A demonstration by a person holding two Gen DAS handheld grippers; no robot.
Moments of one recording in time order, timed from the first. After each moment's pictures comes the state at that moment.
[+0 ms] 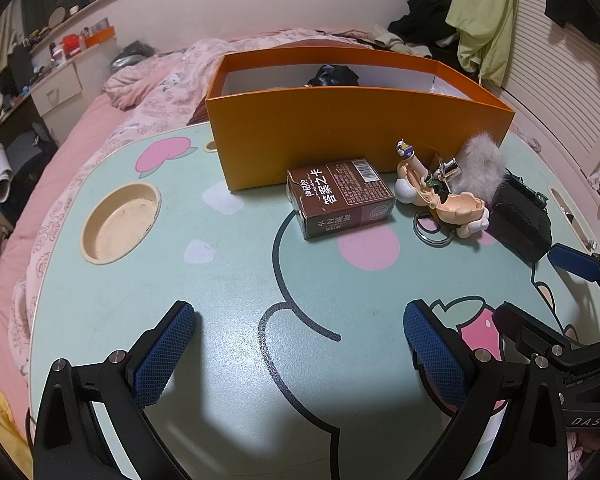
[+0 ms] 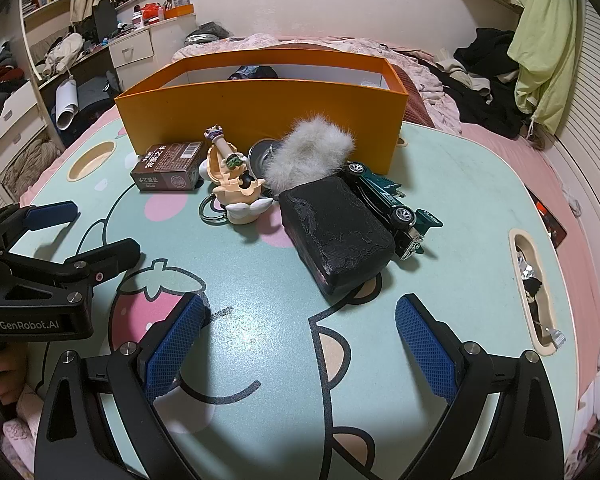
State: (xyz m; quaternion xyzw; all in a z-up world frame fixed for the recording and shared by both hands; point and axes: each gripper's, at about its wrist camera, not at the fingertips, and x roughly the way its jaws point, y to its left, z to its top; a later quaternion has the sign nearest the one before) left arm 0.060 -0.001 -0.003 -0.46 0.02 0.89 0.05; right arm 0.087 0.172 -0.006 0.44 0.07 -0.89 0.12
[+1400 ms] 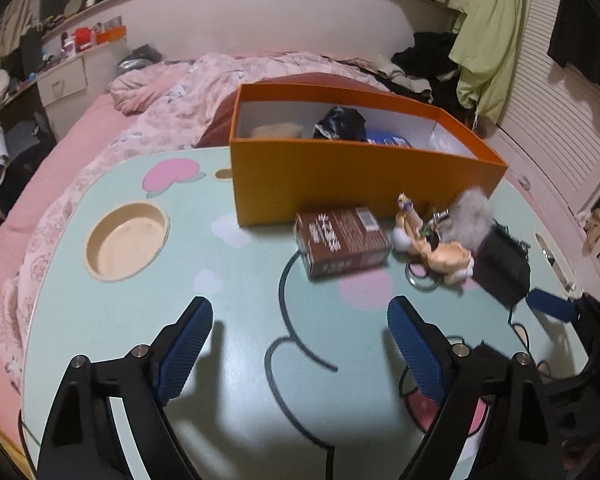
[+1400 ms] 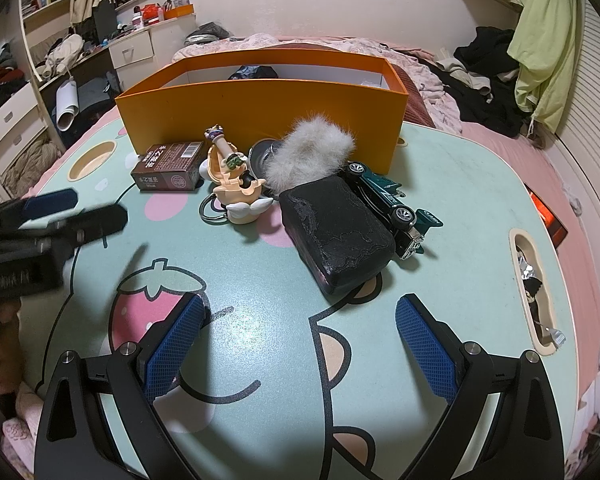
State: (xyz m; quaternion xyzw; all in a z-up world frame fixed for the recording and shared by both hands) left arm 0.050 -0.012 0.021 -0.42 -0.03 0.90 0.06; right arm 0.089 0.173 -0.004 0.44 0.06 -0.89 0.12
